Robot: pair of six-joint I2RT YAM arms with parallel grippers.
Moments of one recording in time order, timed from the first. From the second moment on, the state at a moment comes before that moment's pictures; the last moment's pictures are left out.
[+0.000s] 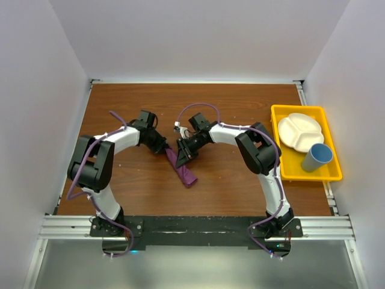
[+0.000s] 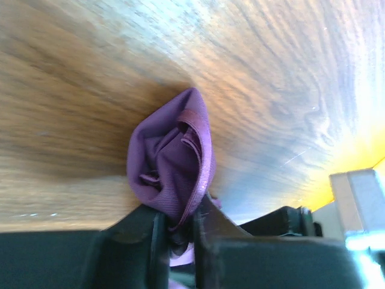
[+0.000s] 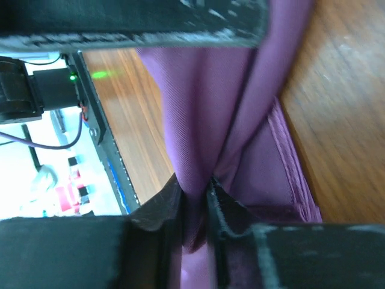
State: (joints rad) left arm -0.29 1.76 1.01 -0.37 0.19 -1.12; right arm 0.65 2.22 1.47 -0.38 -0.90 0.24
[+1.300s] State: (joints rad) left arm -0.27 1.72 1.01 -0.59 0.19 -1.29; right arm 1.15 2.03 1.43 -0.41 0.40 0.06
